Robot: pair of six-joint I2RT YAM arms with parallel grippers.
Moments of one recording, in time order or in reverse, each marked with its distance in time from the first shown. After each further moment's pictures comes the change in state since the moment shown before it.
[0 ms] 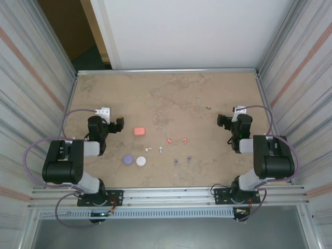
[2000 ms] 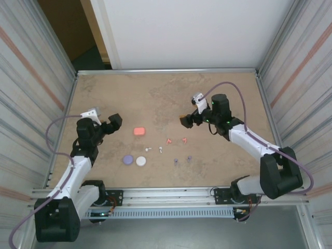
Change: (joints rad) left arm 0.000 -0.611 0.024 -0.605 0.170 -0.535; right arm 0.433 -0.171 0.432 -0.665 -0.508 -0.247
